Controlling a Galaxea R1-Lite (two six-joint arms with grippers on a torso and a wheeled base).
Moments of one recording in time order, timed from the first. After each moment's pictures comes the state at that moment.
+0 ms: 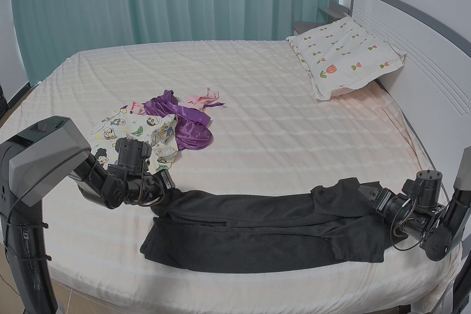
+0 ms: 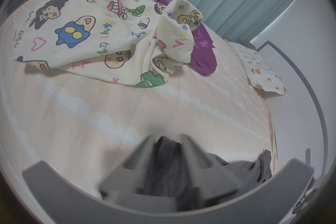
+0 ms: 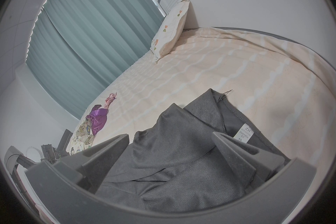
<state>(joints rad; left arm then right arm) -0.21 2.26 -1.04 -0.51 -0.10 -0.63 0.15 2.00 -0.19 -1.38 -0.04 0.65</state>
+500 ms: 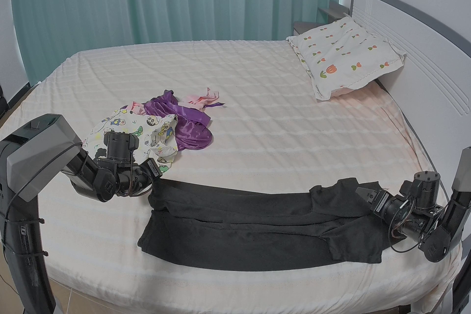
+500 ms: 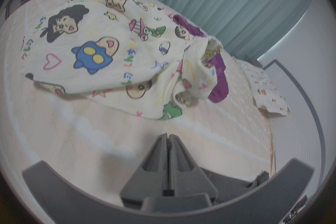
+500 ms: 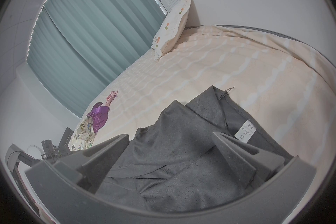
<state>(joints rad) -0.14 2.27 -1.07 -0.54 -0.06 -0.69 0.17 2.01 -0.19 -1.38 -0.04 0.65</state>
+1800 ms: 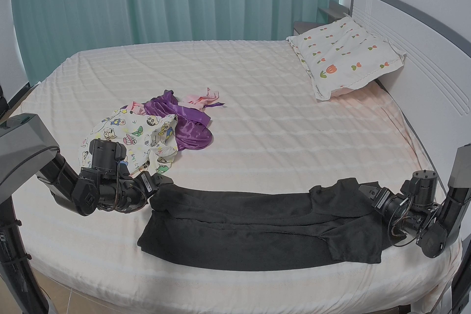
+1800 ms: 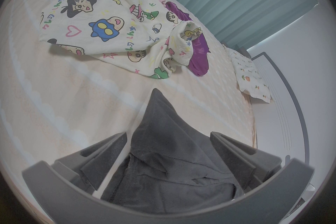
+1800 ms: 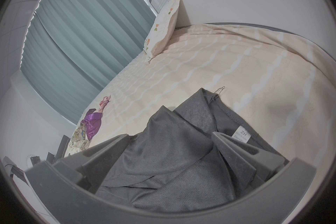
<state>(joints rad) -0.16 2.08 -0.82 -0.55 -0.24 -0.71 0.12 2.06 -0.23 -1.38 -0.04 0.69</state>
